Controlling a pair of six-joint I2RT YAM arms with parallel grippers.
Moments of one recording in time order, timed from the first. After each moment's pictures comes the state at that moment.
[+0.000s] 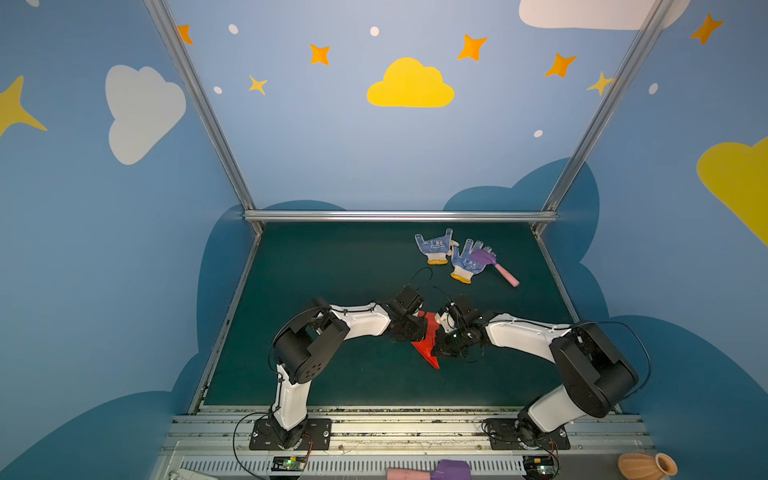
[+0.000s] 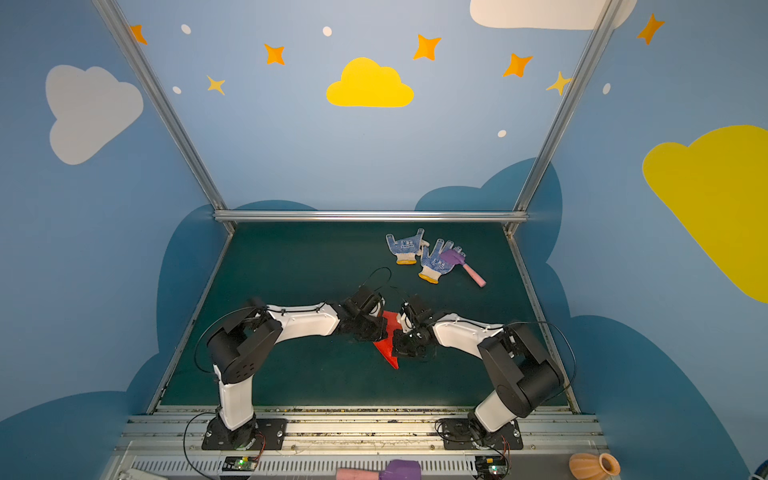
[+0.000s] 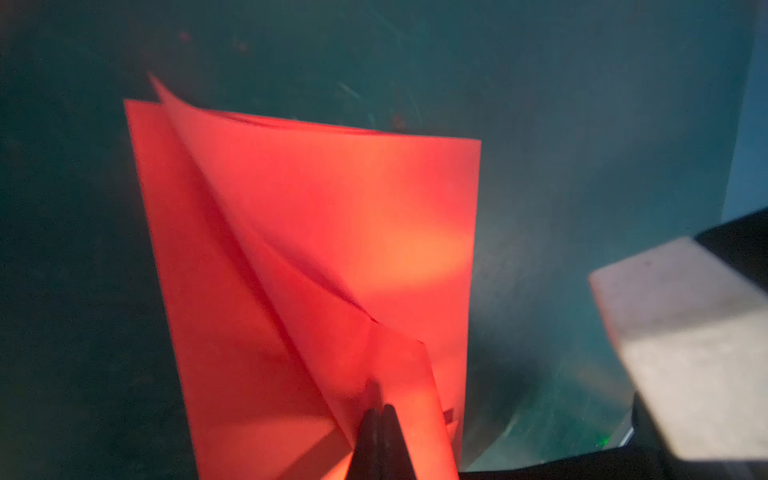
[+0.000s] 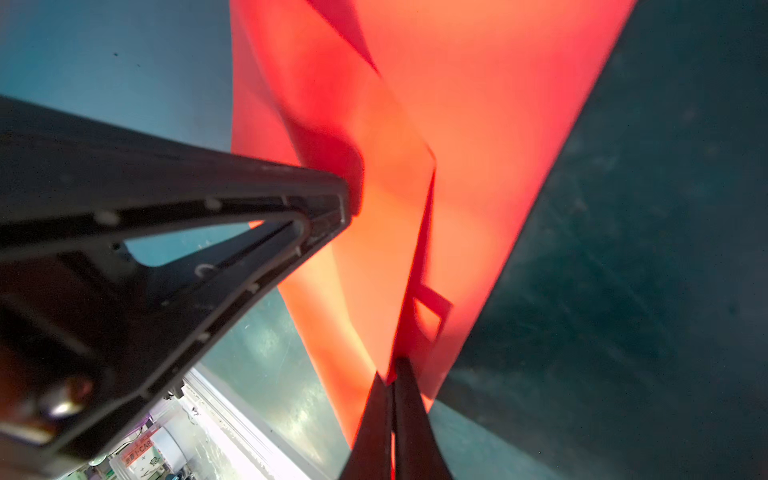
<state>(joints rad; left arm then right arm) -0.81 1.93 1.11 -0.20 0.28 -0.72 0.64 1.57 0.72 -0.39 -0.44 0.61</state>
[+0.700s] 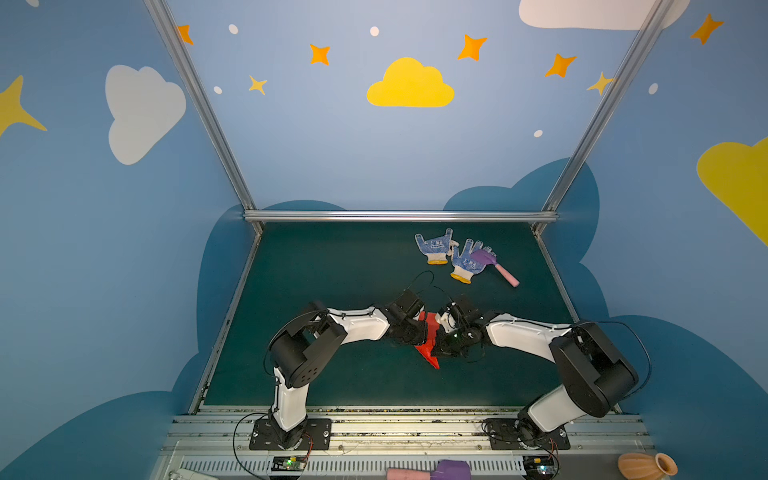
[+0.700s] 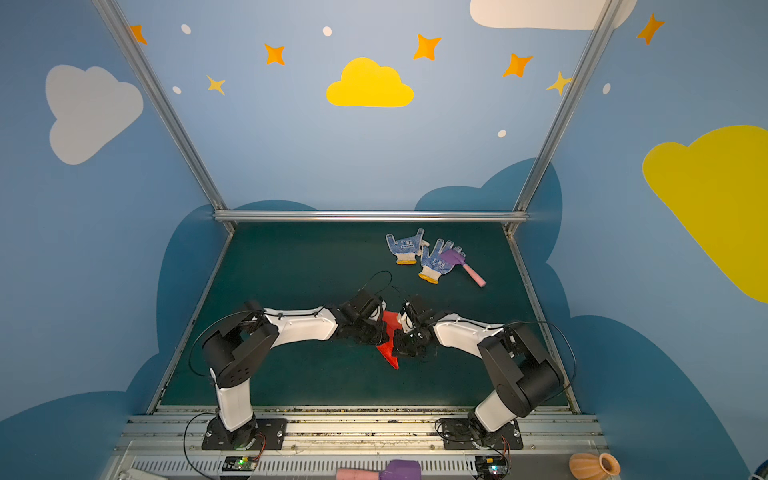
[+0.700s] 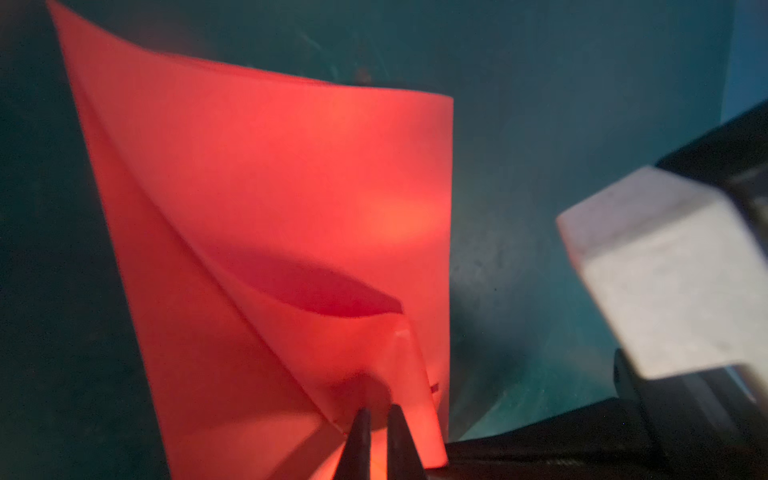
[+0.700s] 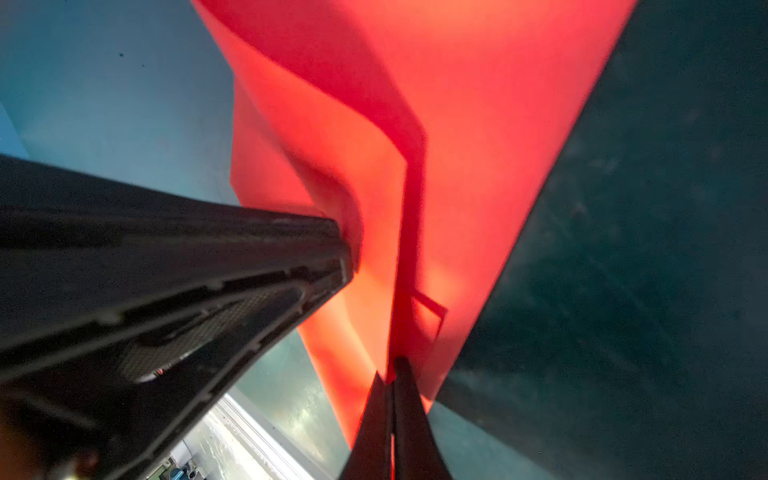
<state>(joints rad) -0.84 1.90 1.07 -0.17 0.30 -0.72 0.63 1.57 0.71 -0.38 -0.45 0.60</state>
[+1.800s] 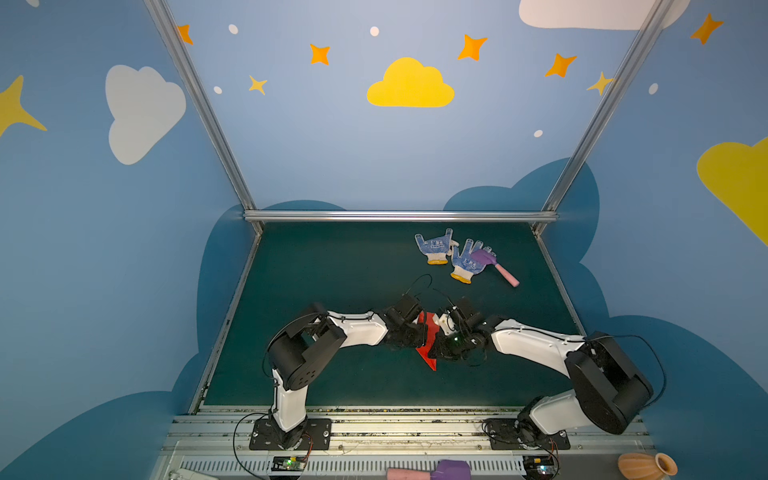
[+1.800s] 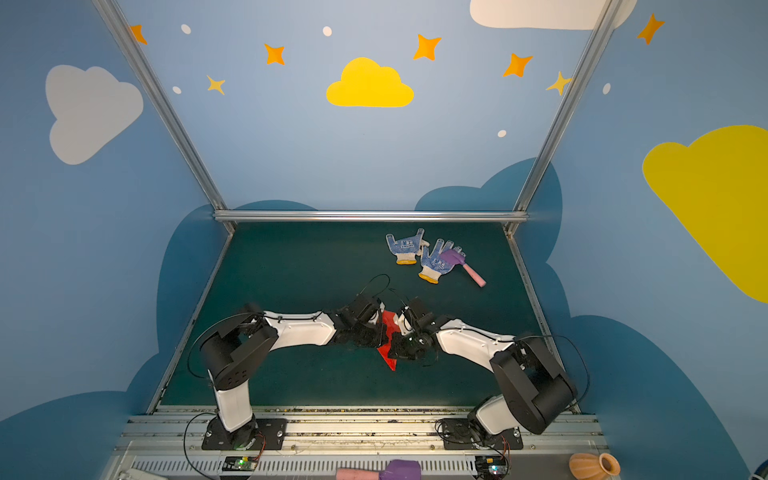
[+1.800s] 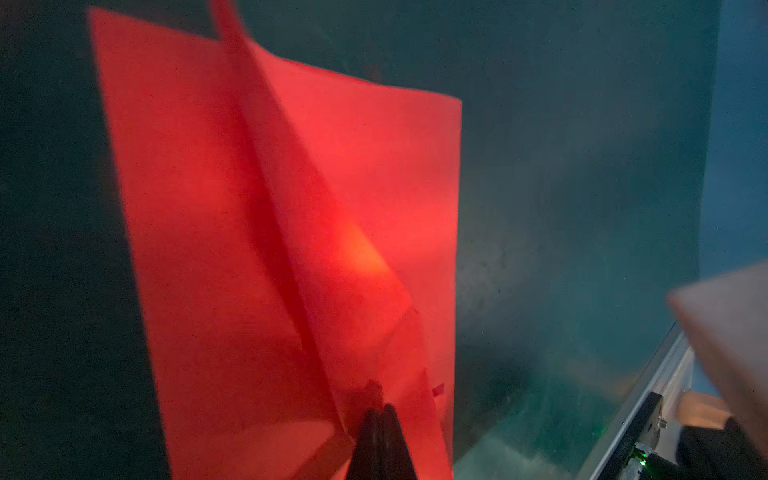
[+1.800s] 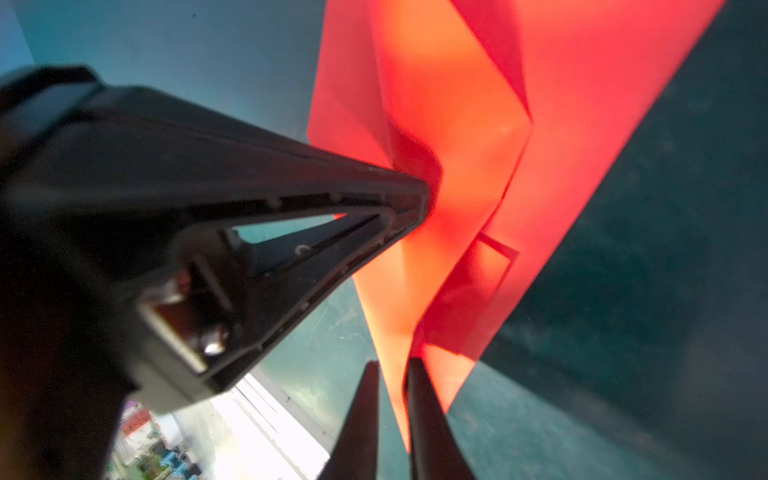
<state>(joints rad) -0.85 1.88 1.01 -0.09 0.25 -0.76 0.68 1.48 0.69 -0.39 -0.46 0.61</state>
